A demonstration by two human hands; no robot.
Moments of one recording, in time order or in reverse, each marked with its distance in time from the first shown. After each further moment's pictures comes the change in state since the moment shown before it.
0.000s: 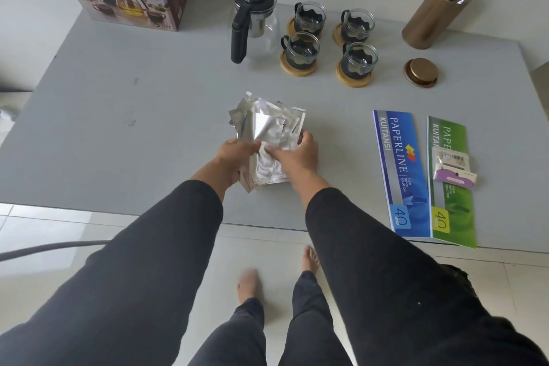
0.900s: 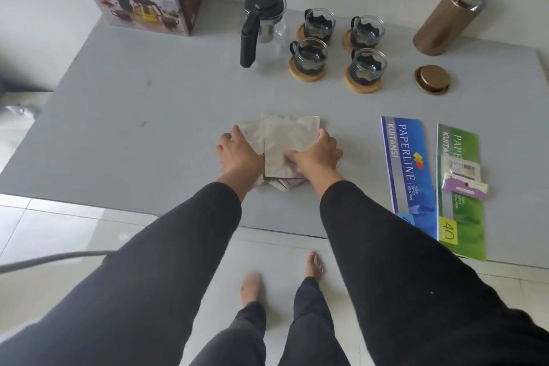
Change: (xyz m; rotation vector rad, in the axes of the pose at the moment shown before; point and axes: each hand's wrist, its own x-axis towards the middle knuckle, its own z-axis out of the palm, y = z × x) left_hand -0.011 0.000 0.021 0.818 0.457 0.150; right_hand 0.018 -0.003 -0.023 -0.369 -0.020 0.035
